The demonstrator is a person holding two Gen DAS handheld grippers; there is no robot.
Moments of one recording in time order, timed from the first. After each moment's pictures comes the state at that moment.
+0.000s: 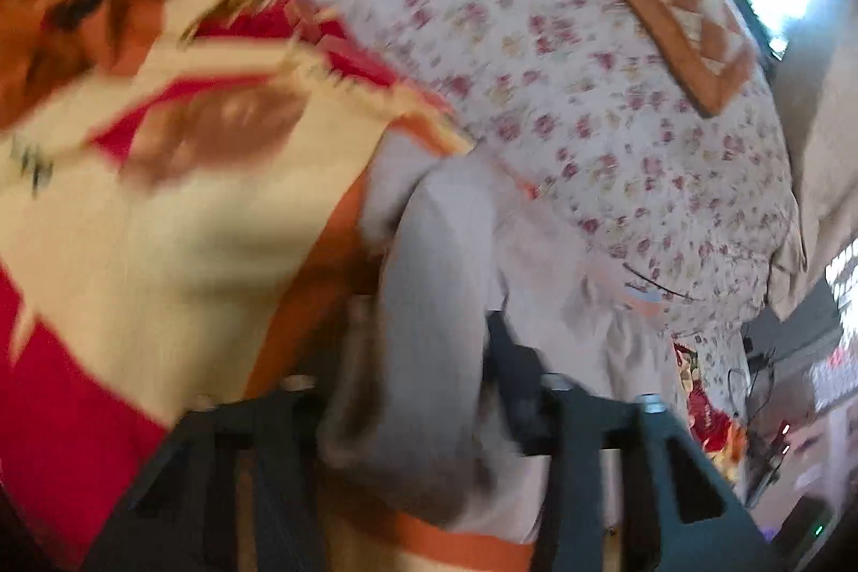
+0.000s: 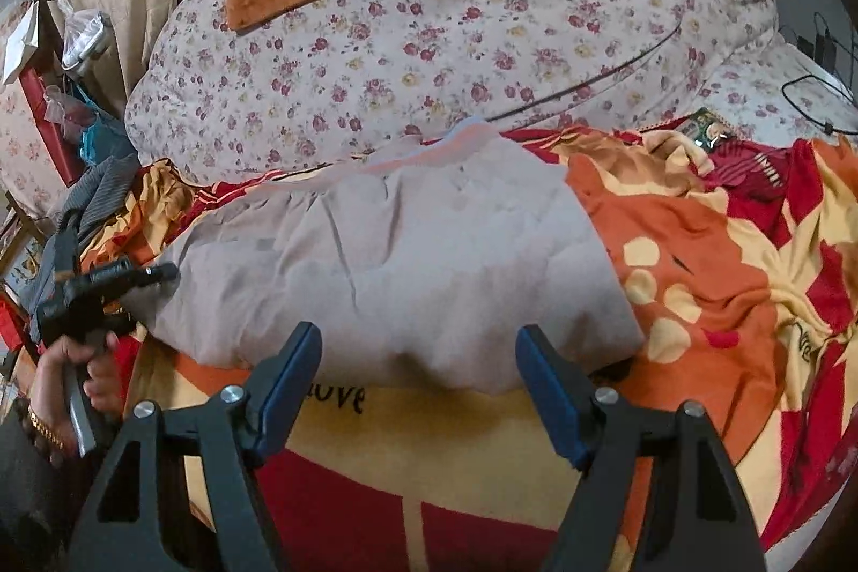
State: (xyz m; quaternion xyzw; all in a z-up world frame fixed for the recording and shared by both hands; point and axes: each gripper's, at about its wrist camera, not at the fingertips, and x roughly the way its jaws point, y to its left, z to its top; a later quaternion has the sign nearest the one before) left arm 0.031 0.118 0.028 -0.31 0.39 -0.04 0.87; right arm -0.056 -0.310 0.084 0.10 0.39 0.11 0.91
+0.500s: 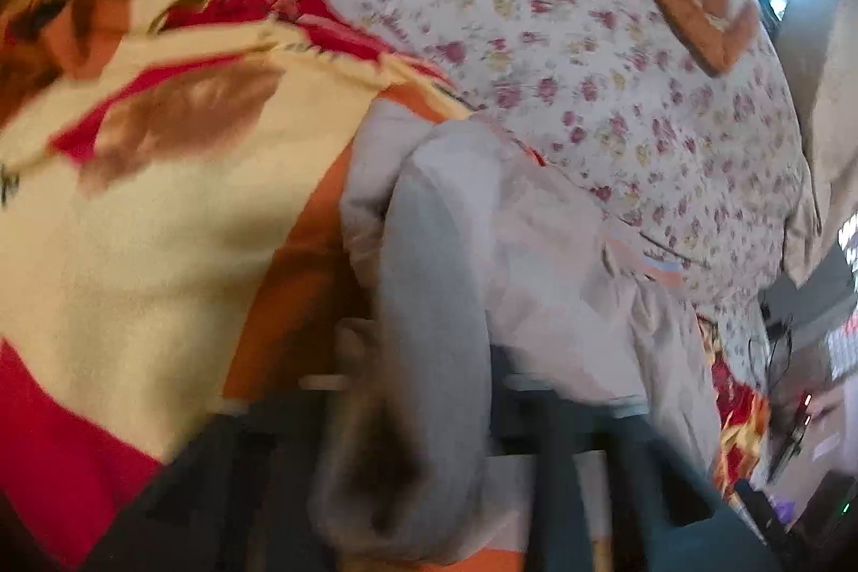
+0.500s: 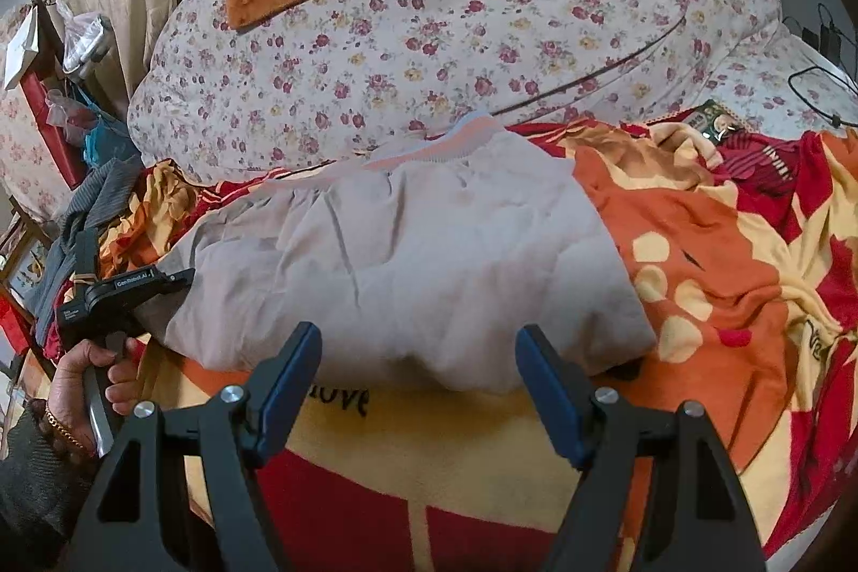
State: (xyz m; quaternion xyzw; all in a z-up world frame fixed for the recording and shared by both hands) left arm 0.047 0.103 0.016 -0.26 0.43 -0.05 0.86; right arm -0.052 -0.307 0.081 0.11 0.39 0.11 0.91
